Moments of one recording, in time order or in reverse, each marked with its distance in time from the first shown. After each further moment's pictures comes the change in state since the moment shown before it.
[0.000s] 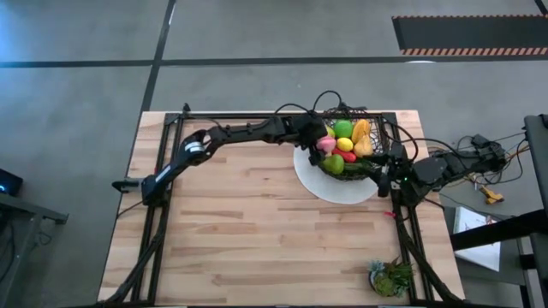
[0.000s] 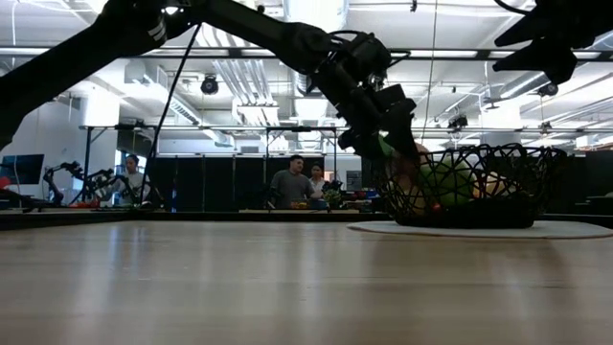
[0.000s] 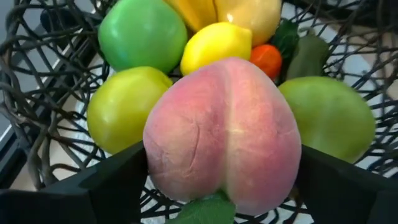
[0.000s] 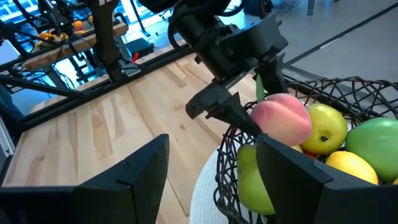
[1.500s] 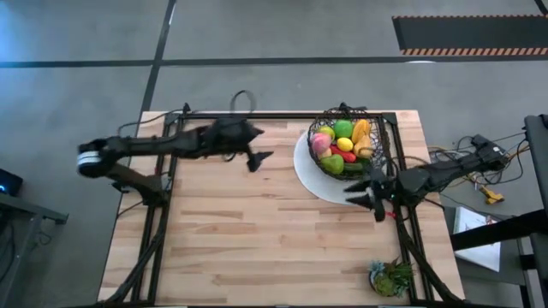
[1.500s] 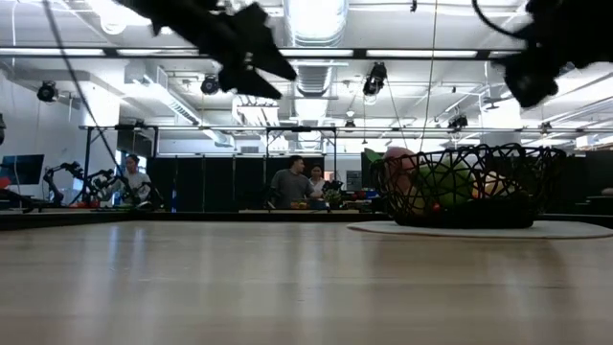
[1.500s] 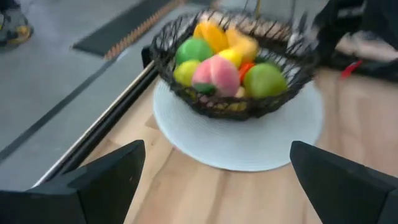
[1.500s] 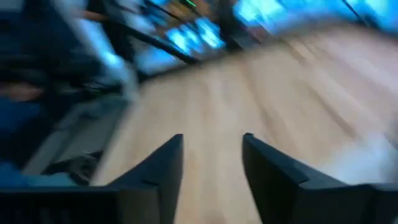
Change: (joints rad) left arm -0.030 -0.996 -1.094 0.372 -0.122 -0.058; right arm 0.000 0.121 -0.258 0.428 -0.419 -0.076
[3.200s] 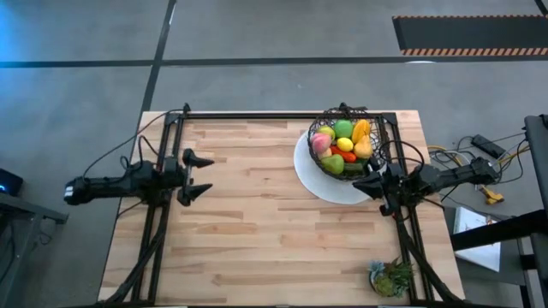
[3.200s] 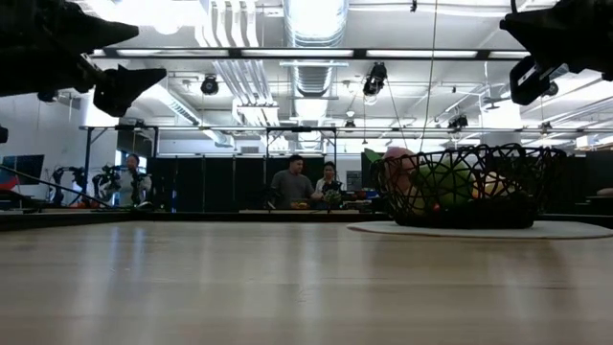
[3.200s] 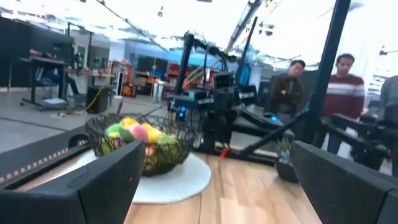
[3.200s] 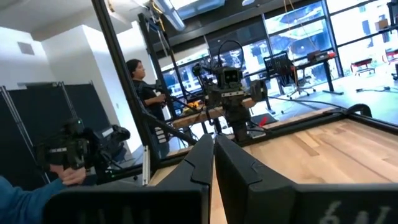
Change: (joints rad) left arm -0.208 -1.294 -1.019 0.346 0.083 -0.106; right arm -0.100 -0.377 -0.276 0.487 -0.088 -0.171
